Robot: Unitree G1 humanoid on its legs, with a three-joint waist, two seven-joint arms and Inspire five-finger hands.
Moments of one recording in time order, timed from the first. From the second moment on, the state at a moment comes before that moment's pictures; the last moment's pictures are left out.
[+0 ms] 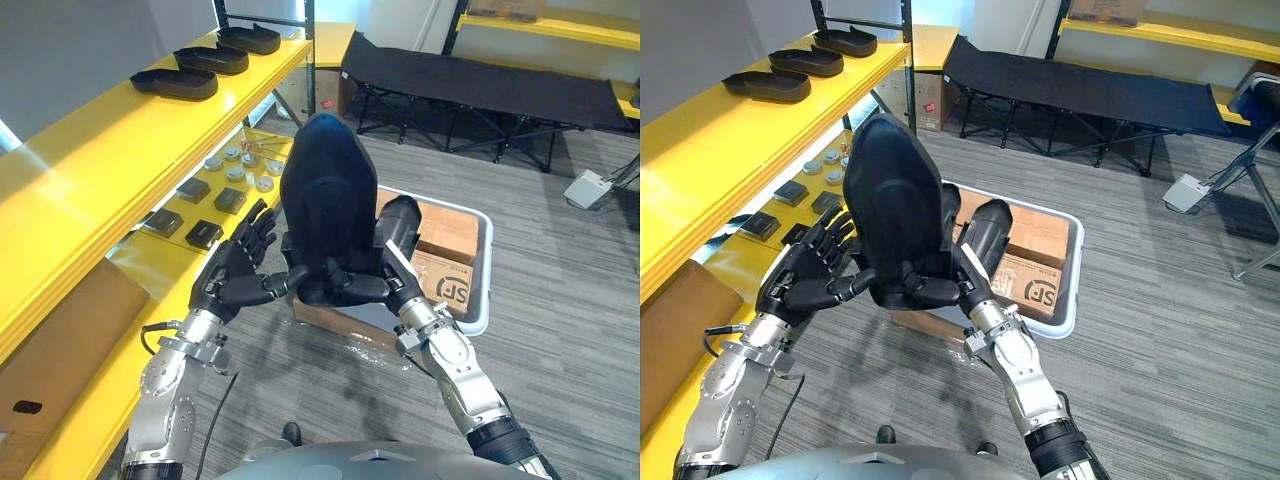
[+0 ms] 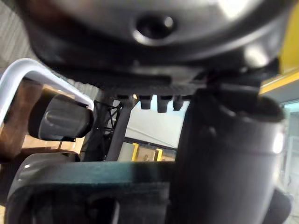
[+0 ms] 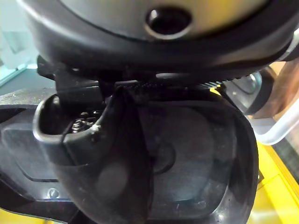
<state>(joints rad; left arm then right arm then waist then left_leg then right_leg) 0.23 0.21 0.06 -0.15 -0.46 -0.08 -0.41 0.01 -0.20 0.28 0.10 0.16 -0.19 0.20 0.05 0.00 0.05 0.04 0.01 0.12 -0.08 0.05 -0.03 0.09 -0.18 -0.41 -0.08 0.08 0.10</state>
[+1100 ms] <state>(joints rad) 0.19 0.13 -0.01 -0.09 -0.59 -0.09 -0.38 -0.02 -0.16 0.40 0.10 0.16 -0.19 0.21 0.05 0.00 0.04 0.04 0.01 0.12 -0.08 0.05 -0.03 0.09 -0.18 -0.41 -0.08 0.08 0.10</state>
